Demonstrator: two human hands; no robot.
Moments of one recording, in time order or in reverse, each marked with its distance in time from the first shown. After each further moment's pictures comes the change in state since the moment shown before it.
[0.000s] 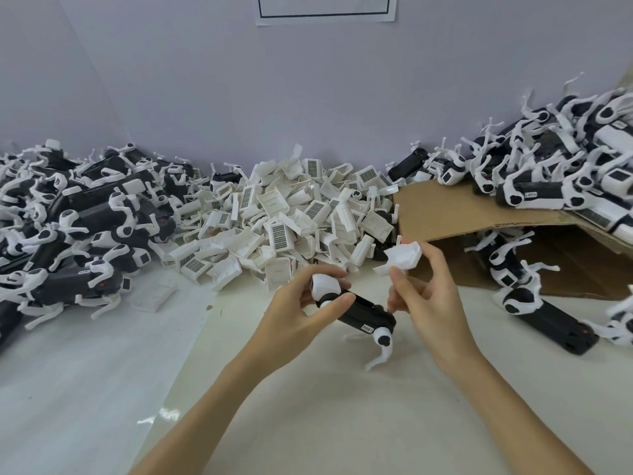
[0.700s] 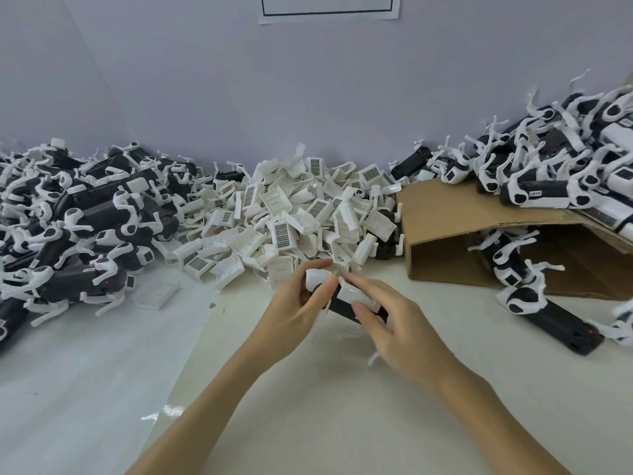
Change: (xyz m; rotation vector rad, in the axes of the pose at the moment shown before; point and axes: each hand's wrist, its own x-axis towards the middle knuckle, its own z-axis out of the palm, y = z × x) left_hand 0.004 -0.007 -0.004 -0.044 -0.002 -0.111; right_hand -0.024 -0.006 0.022 -0.523 -0.351 -0.191
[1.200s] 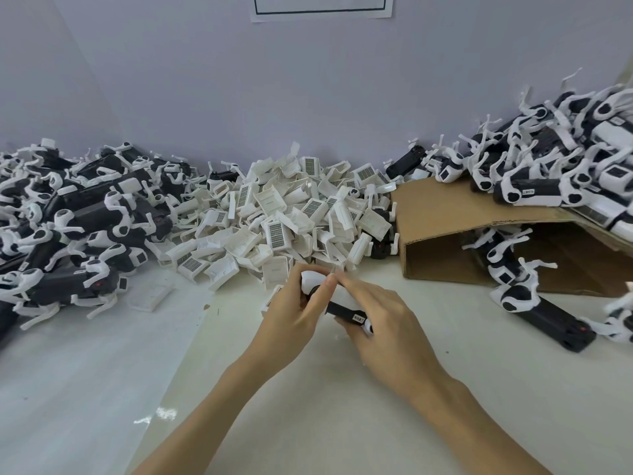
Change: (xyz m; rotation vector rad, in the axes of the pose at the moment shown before) left_hand -0.004 0.001 0.014 0.144 0.124 0.057; right_hand -0.002 0.007 0.017 -0.419 0.142 -0.178
